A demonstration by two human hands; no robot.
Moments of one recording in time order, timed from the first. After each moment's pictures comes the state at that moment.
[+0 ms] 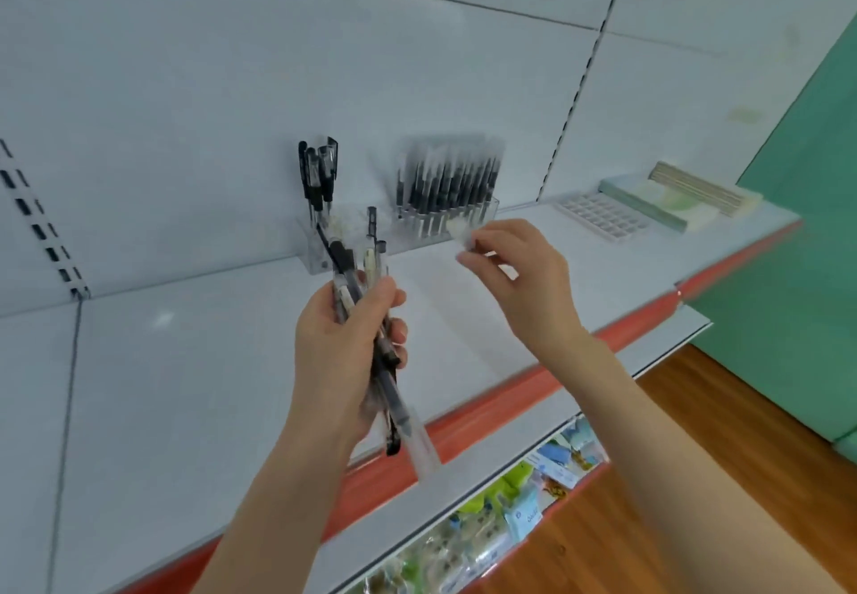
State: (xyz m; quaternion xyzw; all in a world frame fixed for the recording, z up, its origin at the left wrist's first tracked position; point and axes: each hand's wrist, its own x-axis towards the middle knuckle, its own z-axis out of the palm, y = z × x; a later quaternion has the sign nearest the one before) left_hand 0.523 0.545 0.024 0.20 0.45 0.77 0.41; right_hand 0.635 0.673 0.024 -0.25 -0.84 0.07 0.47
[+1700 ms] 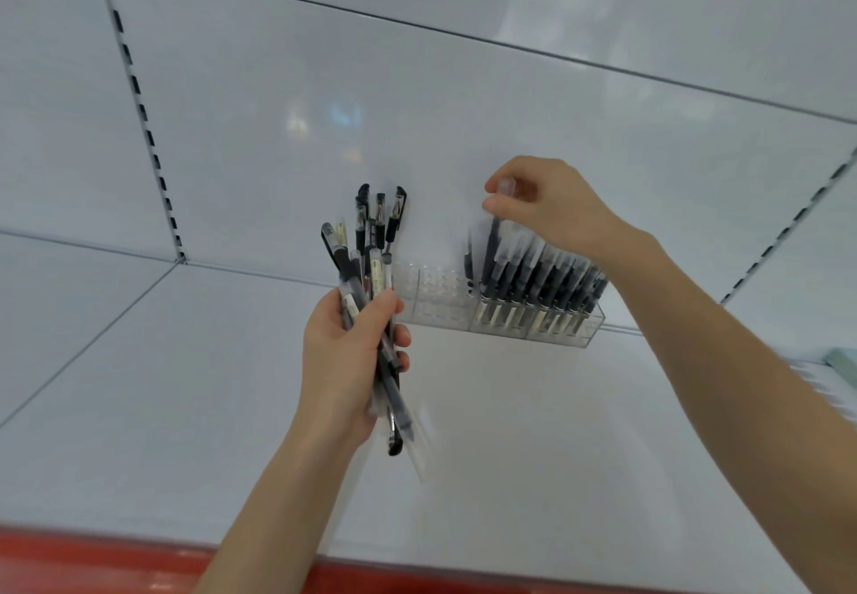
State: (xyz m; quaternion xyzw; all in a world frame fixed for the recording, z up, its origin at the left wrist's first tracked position) left_hand 0.540 0.654 0.027 0.06 0.49 0.85 0.15; right_hand 0.541 0.856 0.120 -0.06 -0.95 0.21 0.21
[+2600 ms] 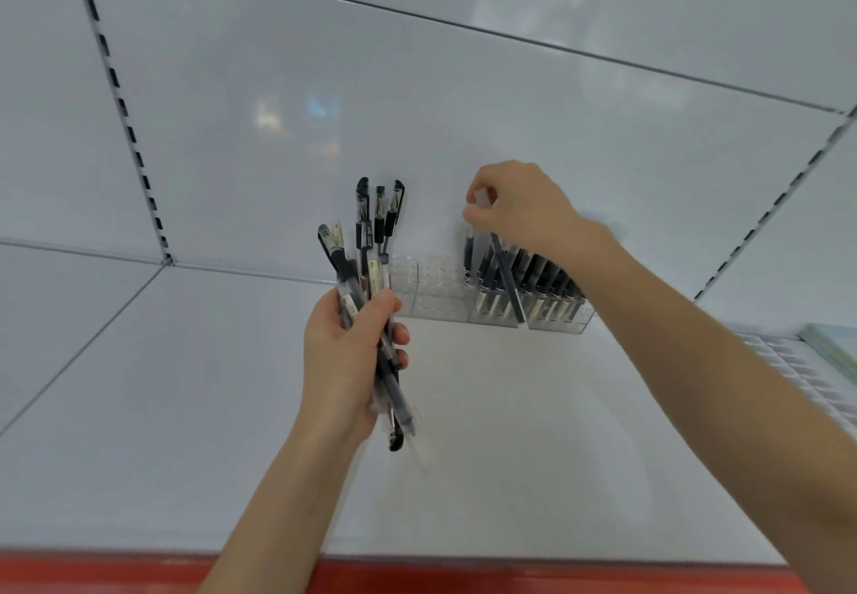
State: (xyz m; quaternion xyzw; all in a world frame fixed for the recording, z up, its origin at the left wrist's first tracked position) left_hand 0.530 0.648 0.020 0.06 0.50 0.85 0.17; right_hand 0.522 0.832 0.109 -0.14 -0.97 0.06 0.19
